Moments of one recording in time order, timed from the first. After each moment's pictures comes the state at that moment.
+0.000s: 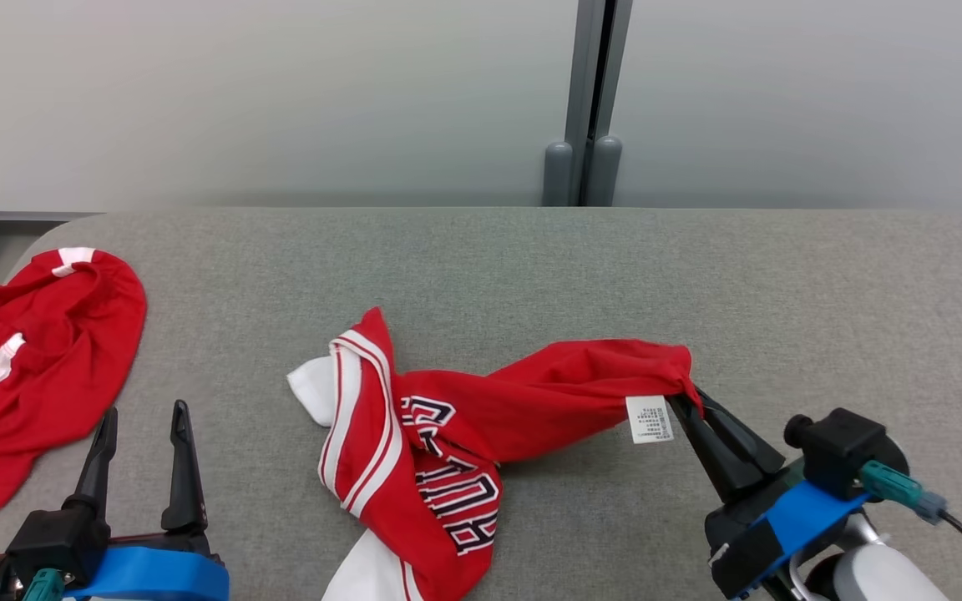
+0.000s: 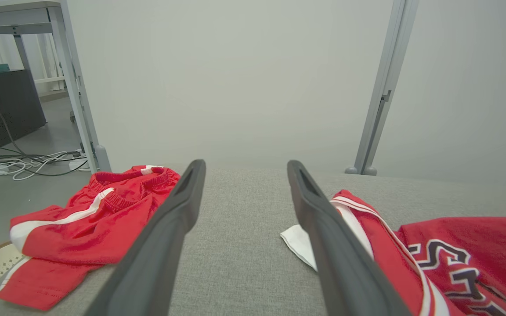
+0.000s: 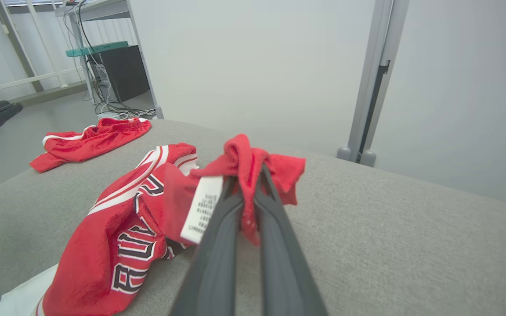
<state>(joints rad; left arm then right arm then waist) 0.00 0.15 0.04 0.20 -0.20 -0.09 -0.26 -0.18 -0.30 0.40 0.13 0.40 0.13 -0.11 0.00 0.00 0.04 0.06</state>
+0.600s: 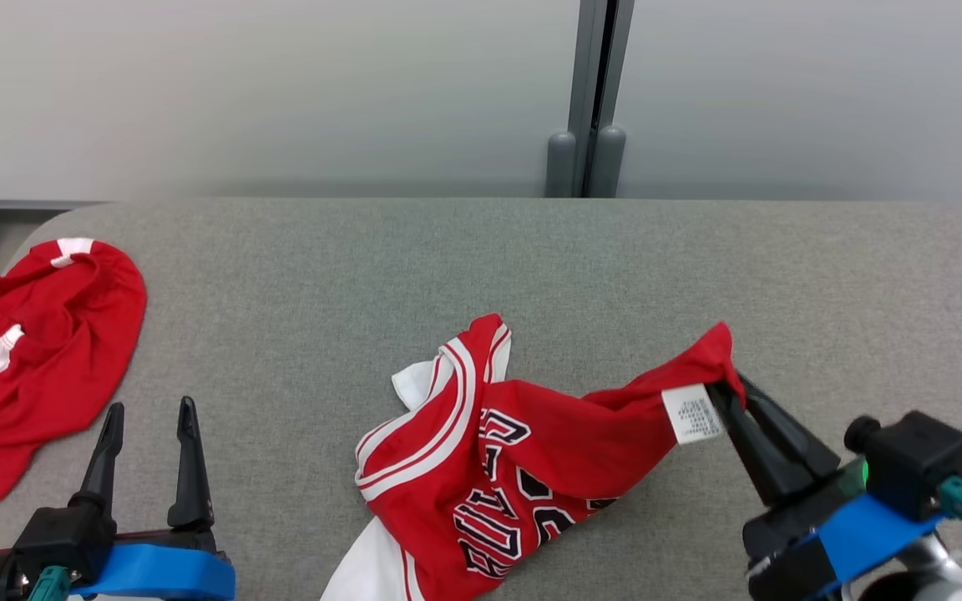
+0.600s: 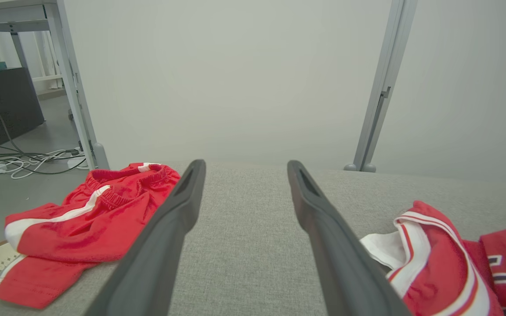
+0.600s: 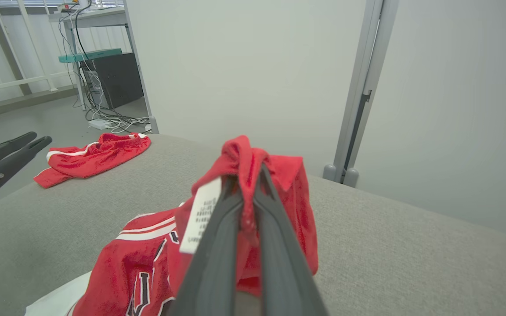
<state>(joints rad) 0.00 0.15 0.03 0.19 -0.19 -0.09 -0.26 0.00 -0.23 0.21 -0.36 0.29 0.13 0.20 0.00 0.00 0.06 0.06</state>
